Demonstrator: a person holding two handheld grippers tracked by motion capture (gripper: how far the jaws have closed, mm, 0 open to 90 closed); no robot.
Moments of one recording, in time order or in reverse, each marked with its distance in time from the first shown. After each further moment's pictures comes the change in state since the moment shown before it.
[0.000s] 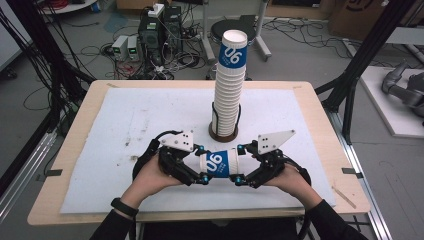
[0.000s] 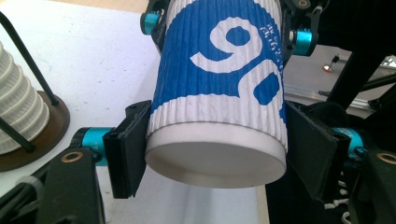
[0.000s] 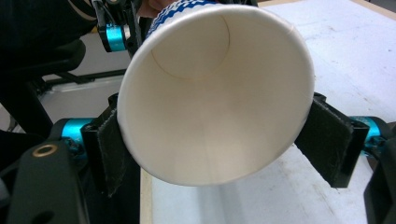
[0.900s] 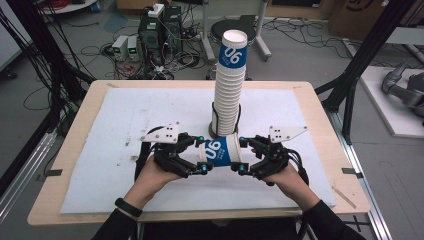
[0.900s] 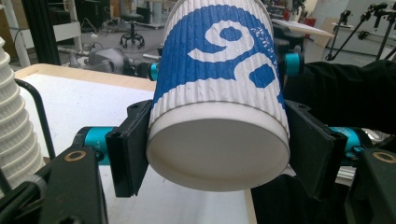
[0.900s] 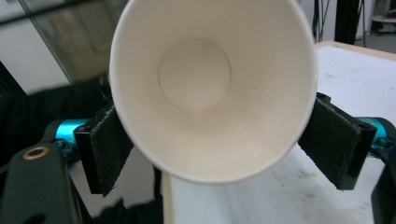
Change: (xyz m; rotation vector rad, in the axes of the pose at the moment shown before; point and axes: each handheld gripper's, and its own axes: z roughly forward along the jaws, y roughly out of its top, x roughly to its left) left arm 0.008 -0.009 -0.009 -0.352 -0.045 -0.037; right arm -0.005 0.002 -0.010 -0.286 0.062 0.165
